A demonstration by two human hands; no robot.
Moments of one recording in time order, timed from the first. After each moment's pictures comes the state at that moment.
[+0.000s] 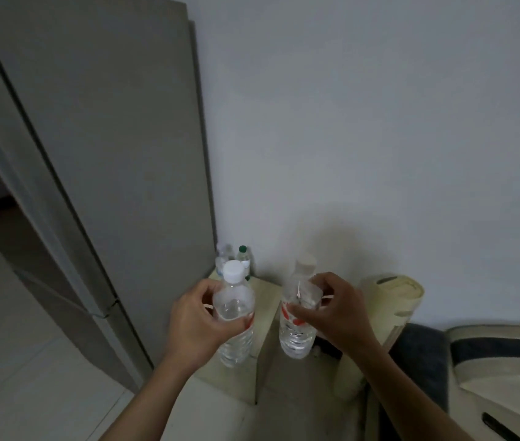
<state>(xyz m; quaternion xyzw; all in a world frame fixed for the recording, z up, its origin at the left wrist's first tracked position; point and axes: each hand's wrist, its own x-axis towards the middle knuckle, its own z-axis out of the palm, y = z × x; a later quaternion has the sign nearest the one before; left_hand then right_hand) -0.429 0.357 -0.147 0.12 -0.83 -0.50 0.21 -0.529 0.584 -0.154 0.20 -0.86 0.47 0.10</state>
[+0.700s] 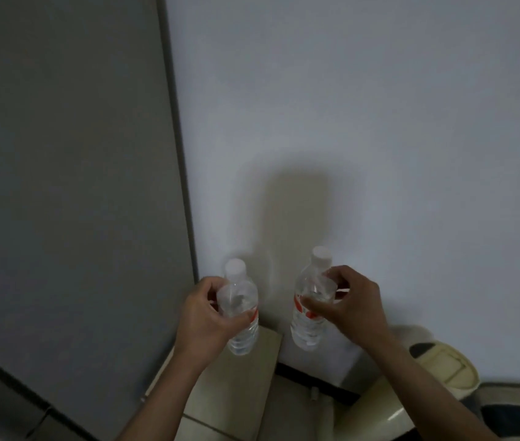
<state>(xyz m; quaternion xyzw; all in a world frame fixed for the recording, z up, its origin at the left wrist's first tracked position) -0.706 0.251 -0.192 0.09 -0.80 -0.54 0.23 -0.779 0.502 -0.153 0.16 -0.88 0.43 0.11</state>
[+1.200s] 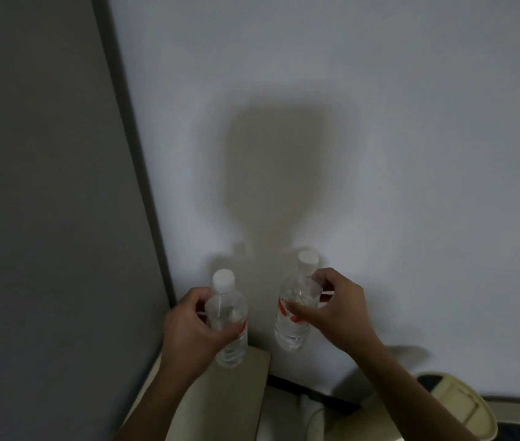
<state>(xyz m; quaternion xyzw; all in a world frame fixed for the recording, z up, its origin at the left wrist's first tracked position) -0.830 0.221 -0.220 0.08 -0.81 -0.55 0.17 -0.894 0.468 -0.167 0.12 -0.88 0.45 0.08</state>
